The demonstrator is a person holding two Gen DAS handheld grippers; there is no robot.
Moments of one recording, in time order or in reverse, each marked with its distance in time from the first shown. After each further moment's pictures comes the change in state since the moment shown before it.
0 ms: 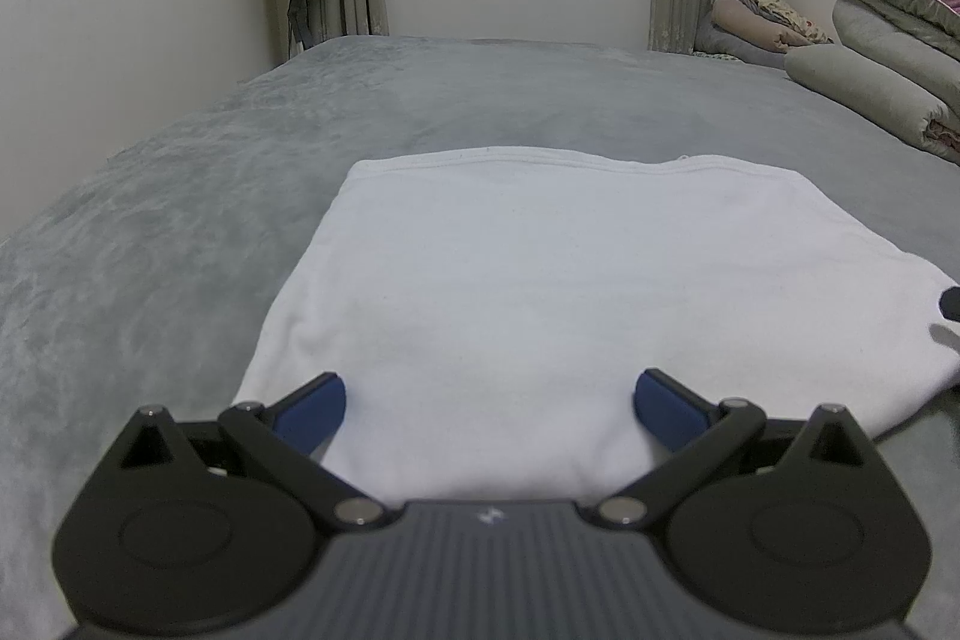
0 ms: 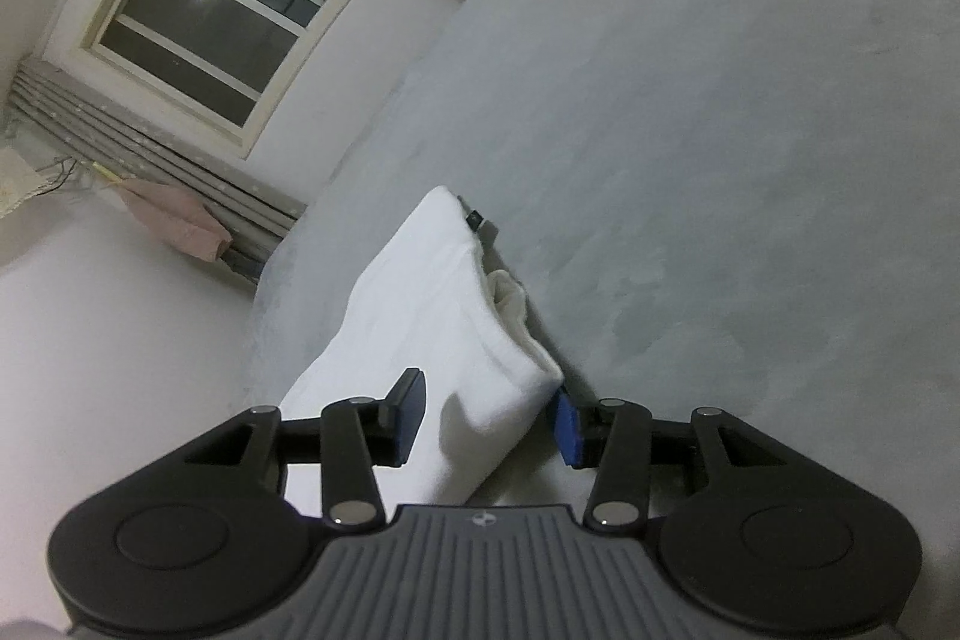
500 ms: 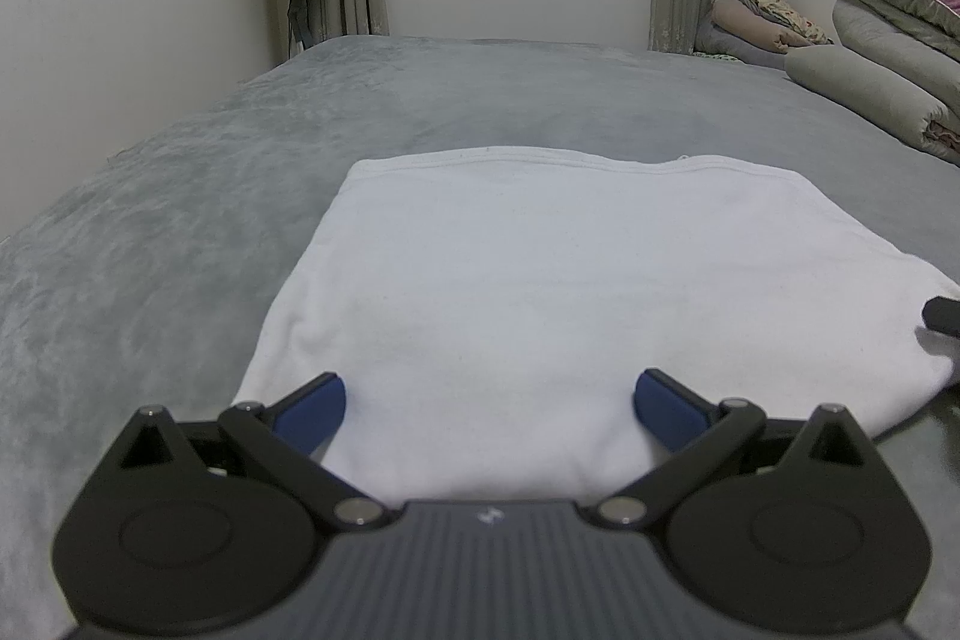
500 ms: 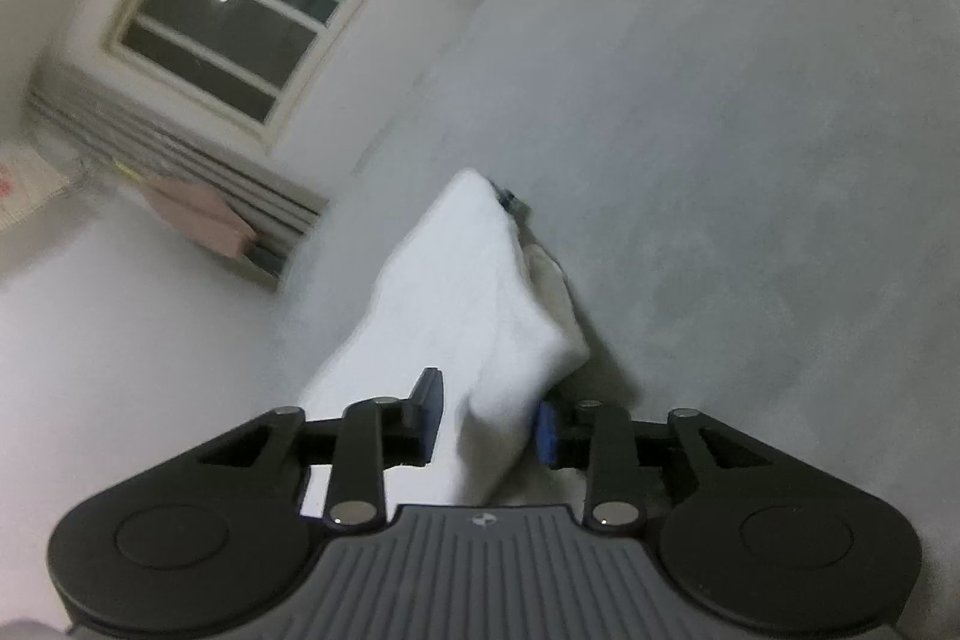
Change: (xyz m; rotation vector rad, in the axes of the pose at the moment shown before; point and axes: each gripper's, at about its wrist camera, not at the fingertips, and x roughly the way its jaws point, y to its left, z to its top) left arm 0.001 0.002 0.001 -0.002 0.001 -0.002; right arm 0.012 0.012 -0.009 -0.012 -0.001 0.038
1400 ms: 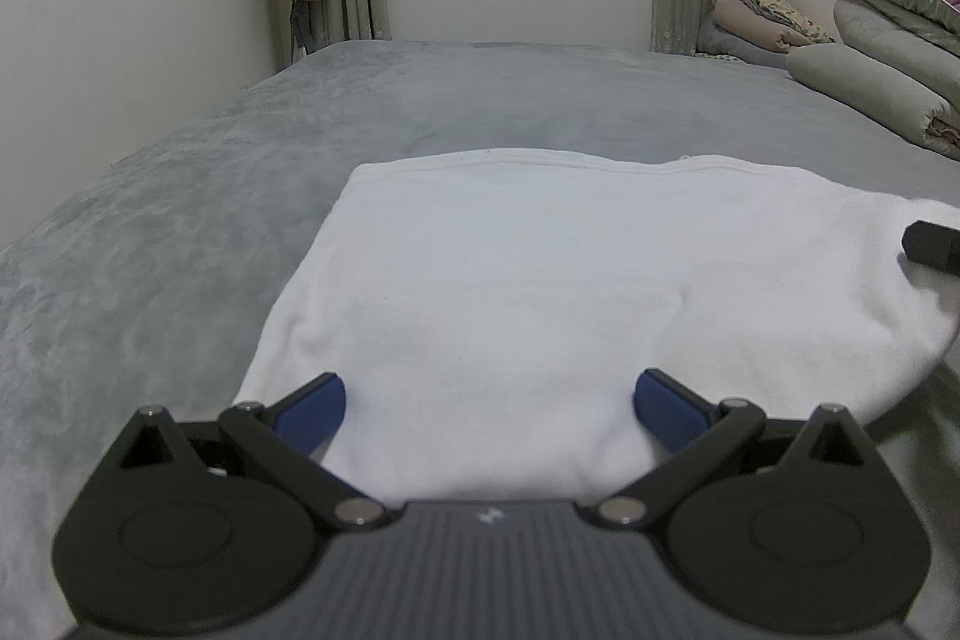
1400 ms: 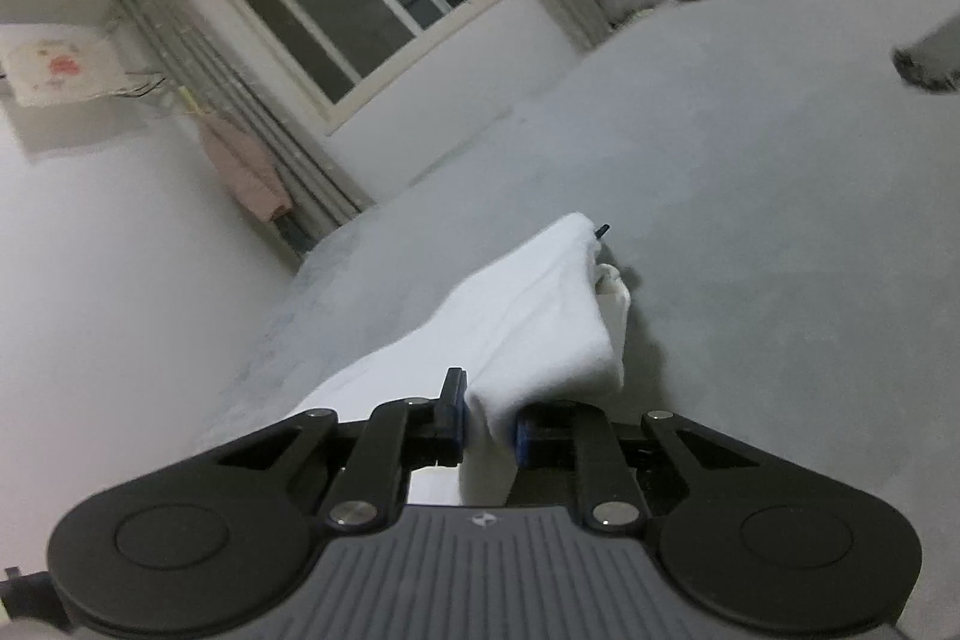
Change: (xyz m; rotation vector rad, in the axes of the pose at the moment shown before) left arm 0.001 -0.003 -0.002 0.010 -0.009 0.013; right arm 0.021 0.065 -0.017 -0.305 -0.095 0.032
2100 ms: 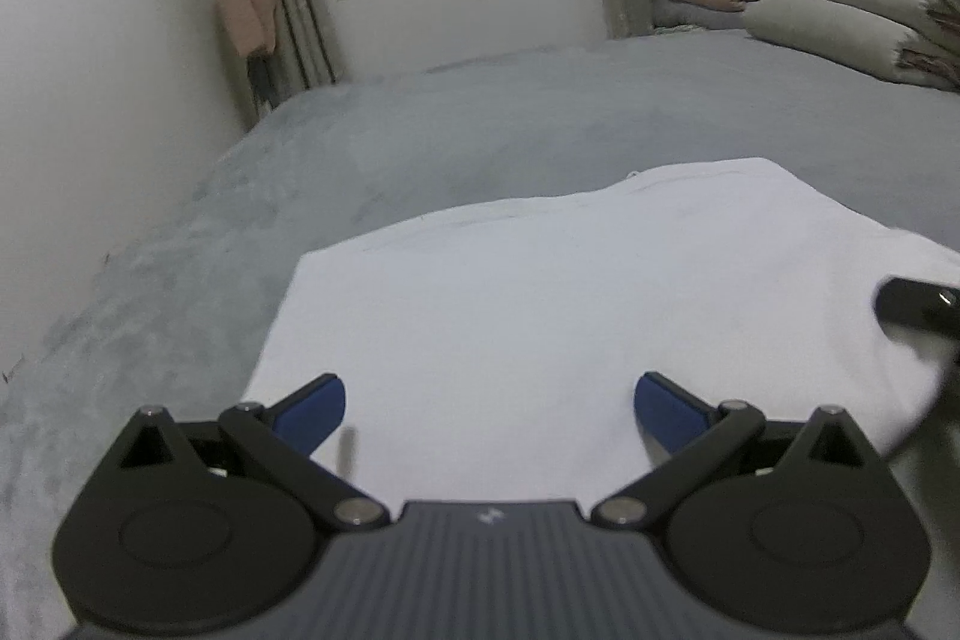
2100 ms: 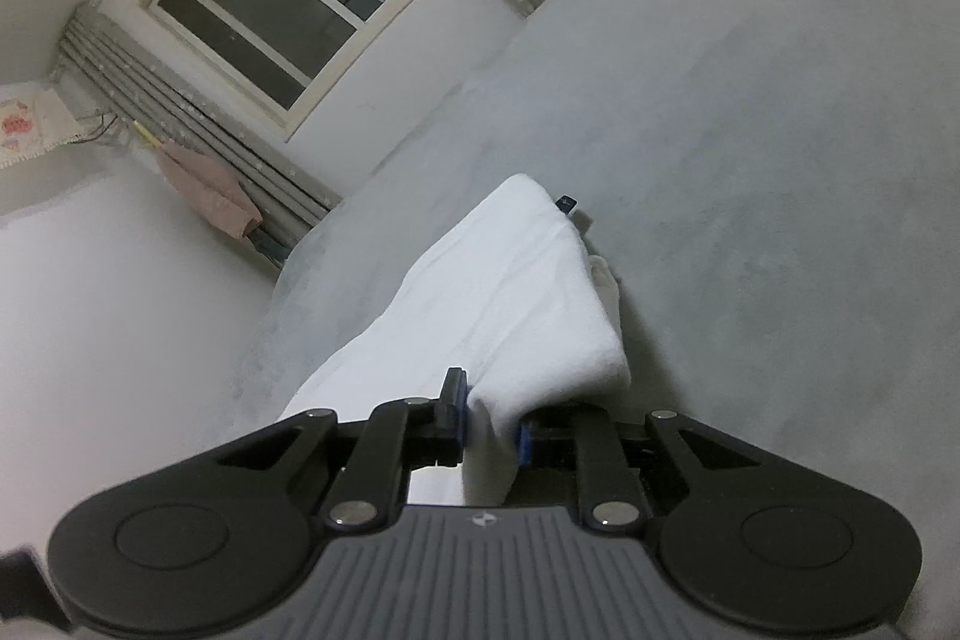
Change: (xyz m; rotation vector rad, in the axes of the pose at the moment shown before) left arm 0.008 -0.042 0.030 0.184 -0.011 0.031; right arm 0.008 -0.029 -0.004 0.193 0.054 -0.026
